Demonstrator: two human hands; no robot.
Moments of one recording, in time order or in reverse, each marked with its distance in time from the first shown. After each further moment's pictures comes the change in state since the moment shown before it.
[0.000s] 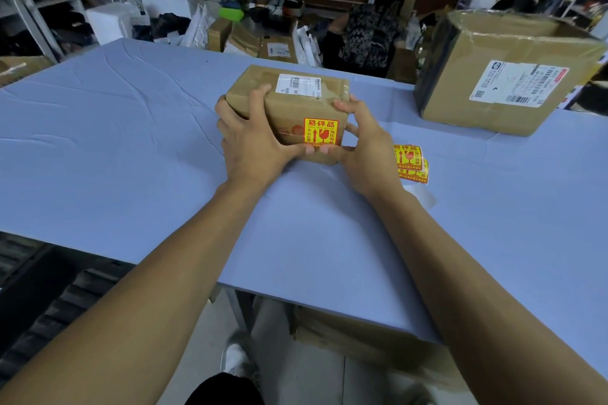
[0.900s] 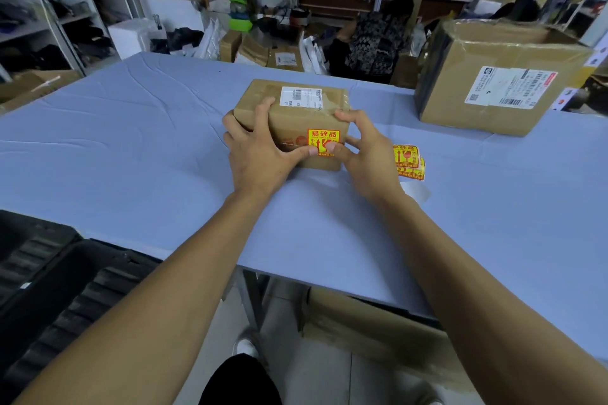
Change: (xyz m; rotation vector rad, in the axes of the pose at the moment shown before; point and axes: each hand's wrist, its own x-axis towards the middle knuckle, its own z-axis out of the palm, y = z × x) left_hand -0.028 0.007 -0.022 0.004 0.028 -0.030; right_hand -0.021 -0.023 -0.004 0.050 -0.001 0.094
